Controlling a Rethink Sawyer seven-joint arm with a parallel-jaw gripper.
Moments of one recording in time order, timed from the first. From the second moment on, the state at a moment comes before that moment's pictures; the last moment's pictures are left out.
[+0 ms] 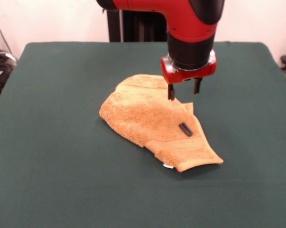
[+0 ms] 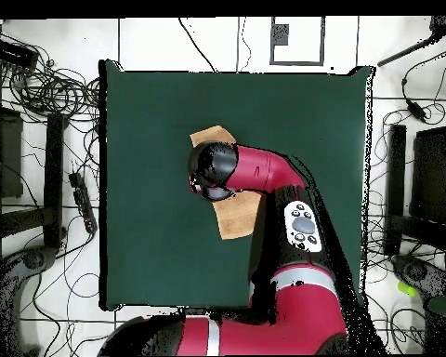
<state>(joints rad) -0.15 -0.42 0.03 1.41 0.00 0.83 1.40</state>
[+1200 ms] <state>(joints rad) -0.17 -0.42 0.03 1.41 0.00 0.83 1.40</state>
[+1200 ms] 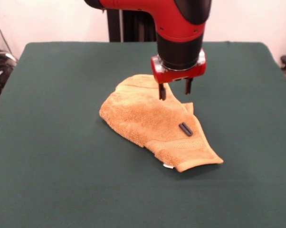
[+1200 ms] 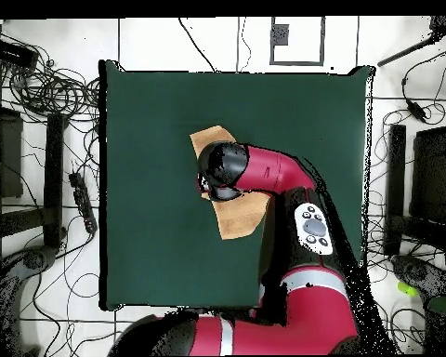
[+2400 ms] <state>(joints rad) -0.17 -0.42 0.00 1.41 -0.01 0.83 1.40</state>
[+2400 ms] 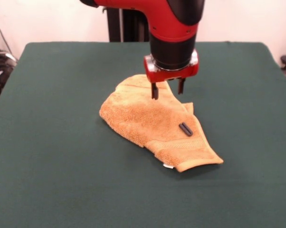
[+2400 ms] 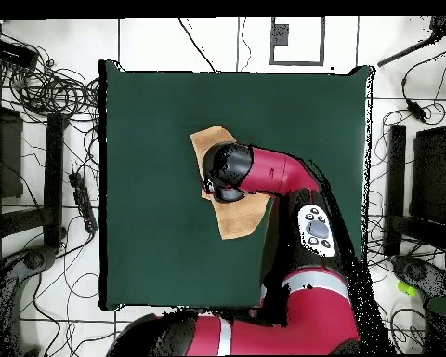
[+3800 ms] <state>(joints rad) -0.23 -0.39 0.00 1.41 -0.16 0.53 1.40</state>
